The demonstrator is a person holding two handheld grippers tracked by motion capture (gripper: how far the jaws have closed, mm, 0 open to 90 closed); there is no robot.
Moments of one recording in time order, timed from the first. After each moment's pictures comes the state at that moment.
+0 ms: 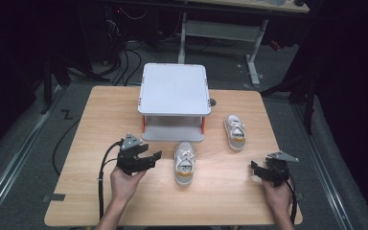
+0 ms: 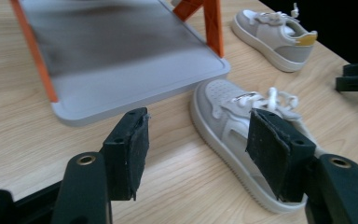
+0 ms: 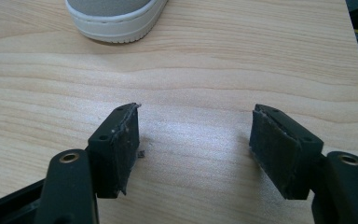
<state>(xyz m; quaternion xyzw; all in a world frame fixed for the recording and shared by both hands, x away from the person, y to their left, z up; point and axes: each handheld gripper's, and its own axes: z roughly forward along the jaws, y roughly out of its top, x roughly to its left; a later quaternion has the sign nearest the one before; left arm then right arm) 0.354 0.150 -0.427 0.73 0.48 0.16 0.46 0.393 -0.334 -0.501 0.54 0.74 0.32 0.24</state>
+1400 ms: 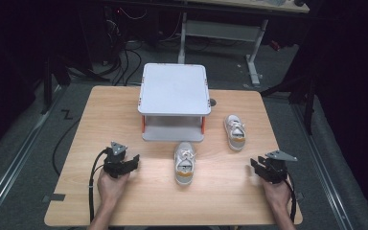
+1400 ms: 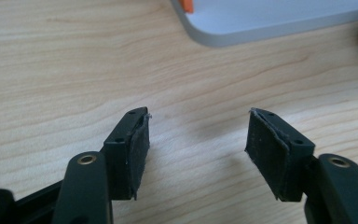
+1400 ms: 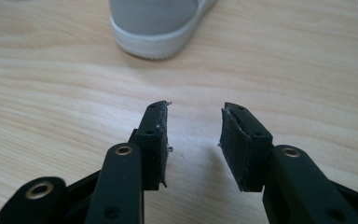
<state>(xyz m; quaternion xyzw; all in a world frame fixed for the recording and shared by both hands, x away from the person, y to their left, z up) 0.371 0.196 -0.505 0.72 0.56 0.24 0.34 0.390 -0.323 -0.487 0.51 0.76 0.34 0.24</state>
